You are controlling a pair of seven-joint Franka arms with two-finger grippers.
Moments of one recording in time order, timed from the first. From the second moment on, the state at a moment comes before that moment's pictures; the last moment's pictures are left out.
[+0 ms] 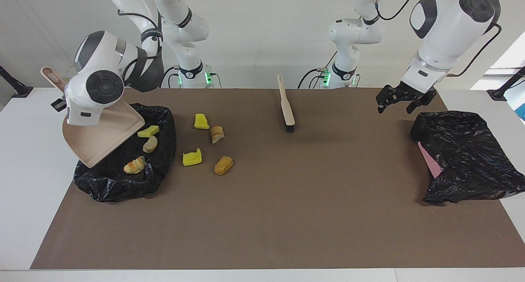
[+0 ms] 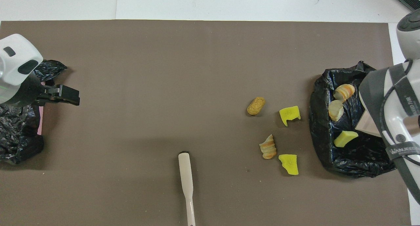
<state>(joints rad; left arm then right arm) -0.11 0.00 -0.01 -1.65 -0.04 1.63 -0.06 -0.01 0.27 -0.01 -1.49 -0.87 1.24 -1.03</state>
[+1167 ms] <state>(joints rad) -0.11 -0.01 -0.01 -1.64 -0.04 1.59 -0.04 0.18 0.24 0.04 -1.42 -0.43 1.28 -0.43</state>
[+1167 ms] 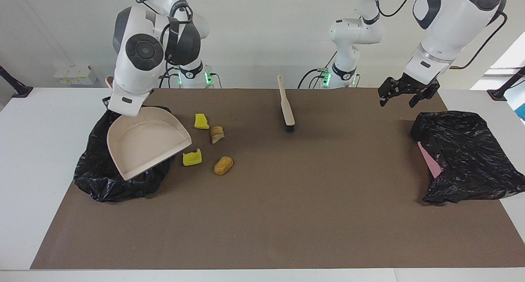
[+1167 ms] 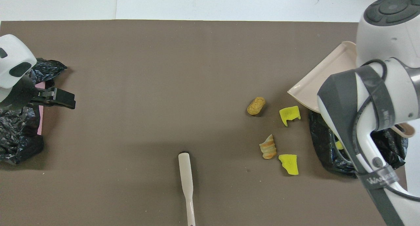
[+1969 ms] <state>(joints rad) -0.08 -0.02 -0.01 -1.64 -0.04 1.61 -0.04 0.48 0.42 0.05 -1.42 -0.08 1.68 0.42</state>
